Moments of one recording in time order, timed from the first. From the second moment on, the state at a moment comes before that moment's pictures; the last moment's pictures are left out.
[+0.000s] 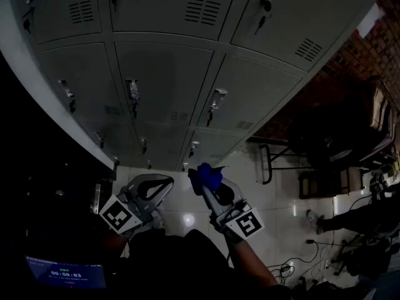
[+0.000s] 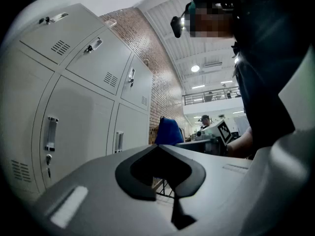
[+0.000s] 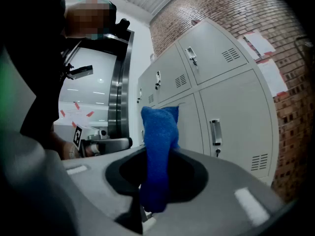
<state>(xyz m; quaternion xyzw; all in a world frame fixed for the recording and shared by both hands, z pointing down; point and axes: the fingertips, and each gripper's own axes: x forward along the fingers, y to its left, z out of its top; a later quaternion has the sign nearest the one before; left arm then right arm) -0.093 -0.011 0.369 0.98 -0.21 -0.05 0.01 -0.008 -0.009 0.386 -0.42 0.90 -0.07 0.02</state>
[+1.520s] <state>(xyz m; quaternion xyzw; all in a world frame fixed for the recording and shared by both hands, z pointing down) -0.083 -0.070 0.375 0.95 -0.31 -0.03 0.02 0.112 -0.260 0.257 -0.54 0.84 0.04 0.04</state>
